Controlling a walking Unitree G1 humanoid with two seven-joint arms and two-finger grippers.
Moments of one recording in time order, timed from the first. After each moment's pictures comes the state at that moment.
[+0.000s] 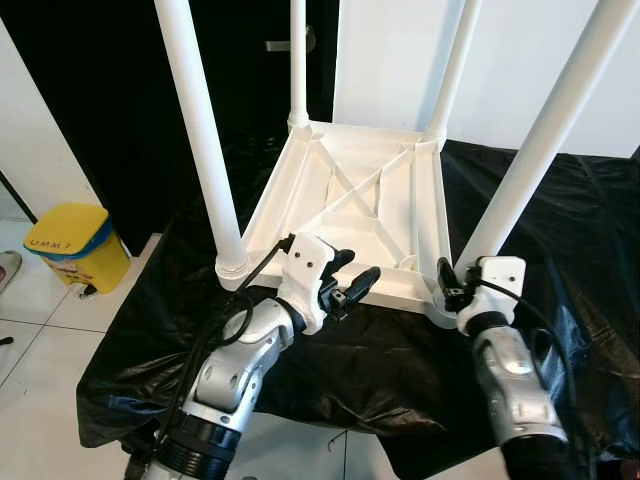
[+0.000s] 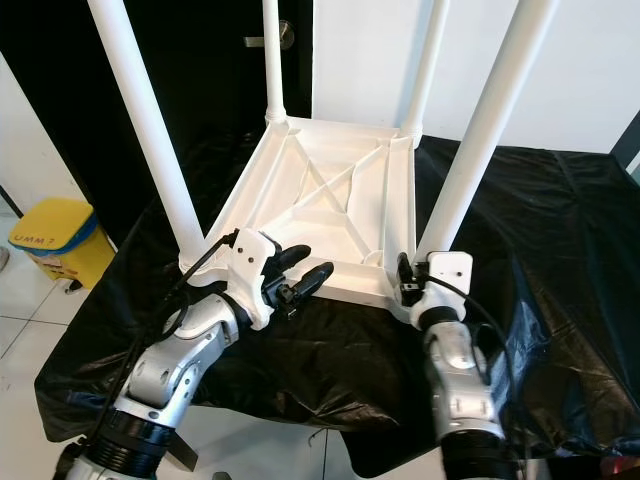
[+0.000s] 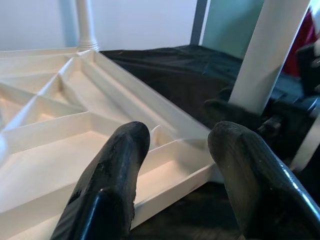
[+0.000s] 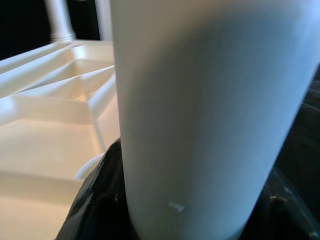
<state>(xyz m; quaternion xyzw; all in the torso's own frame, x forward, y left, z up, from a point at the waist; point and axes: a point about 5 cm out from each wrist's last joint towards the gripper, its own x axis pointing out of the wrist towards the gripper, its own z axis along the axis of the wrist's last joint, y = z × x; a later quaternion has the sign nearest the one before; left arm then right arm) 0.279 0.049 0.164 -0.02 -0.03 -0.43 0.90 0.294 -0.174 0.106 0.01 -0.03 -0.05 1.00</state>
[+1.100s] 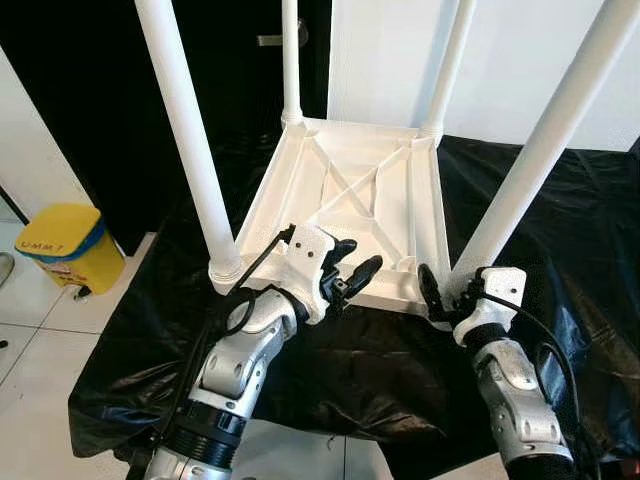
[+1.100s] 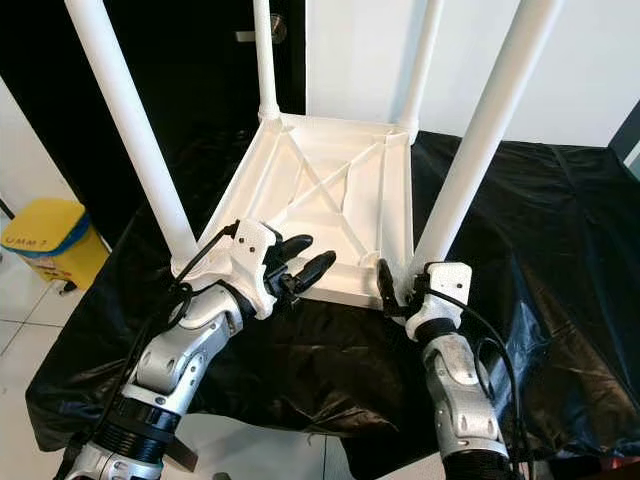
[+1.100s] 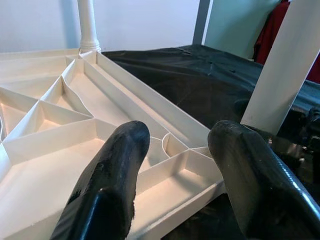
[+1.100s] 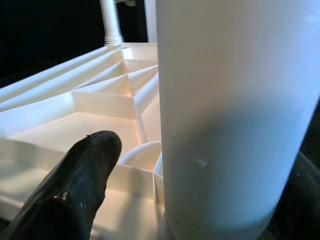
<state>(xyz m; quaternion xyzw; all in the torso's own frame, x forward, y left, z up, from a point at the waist) 0.291 0.053 0.164 -0.01 -0.03 -0.42 0.91 0.279 -0.178 0.111 0.02 -0.06 0.10 0.99</state>
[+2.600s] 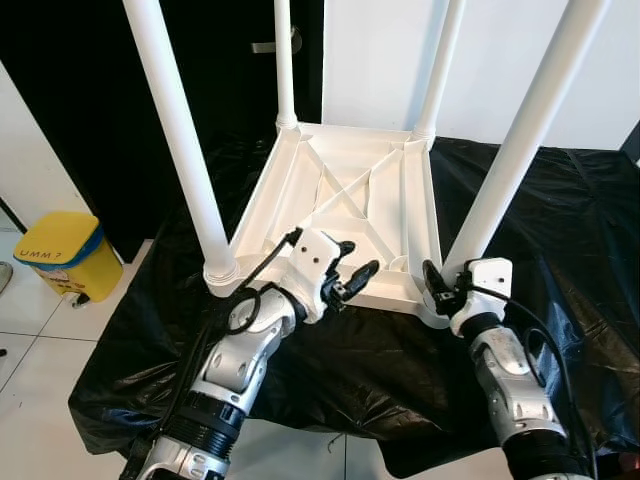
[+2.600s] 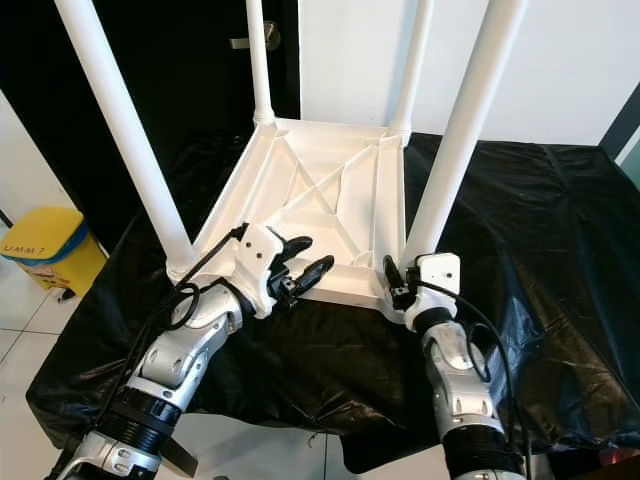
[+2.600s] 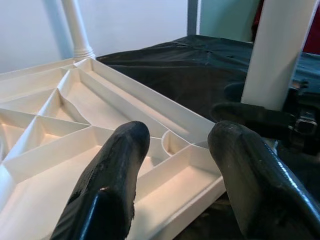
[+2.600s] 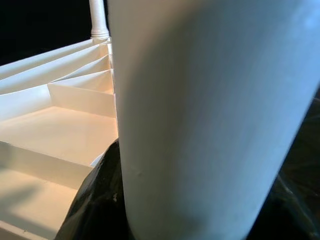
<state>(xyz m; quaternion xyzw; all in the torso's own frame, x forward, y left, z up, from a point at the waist) 0.299 0.053 0.156 0.06 -0.05 -0.42 0.91 0.298 -0.175 0.102 0.00 -0.05 0.04 1.00</state>
